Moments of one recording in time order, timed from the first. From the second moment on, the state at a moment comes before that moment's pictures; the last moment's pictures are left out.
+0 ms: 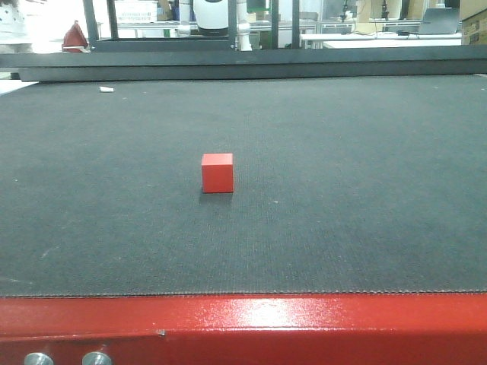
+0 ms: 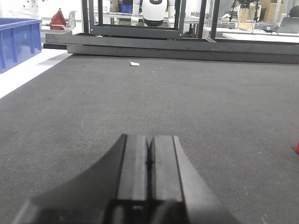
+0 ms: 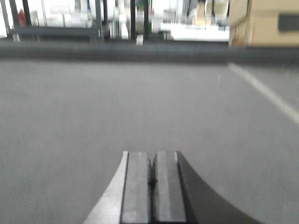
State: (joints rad) left arm -0.07 -0.01 0.03 -0.10 0.01 0.06; right arm -0.05 -0.01 -0.12 0.03 0.14 0.01
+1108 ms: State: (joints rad) left arm -0.07 -0.01 0.03 -0.10 0.01 0.06; right arm 0.45 1.24 -1.14 -0.02 0.72 0.19
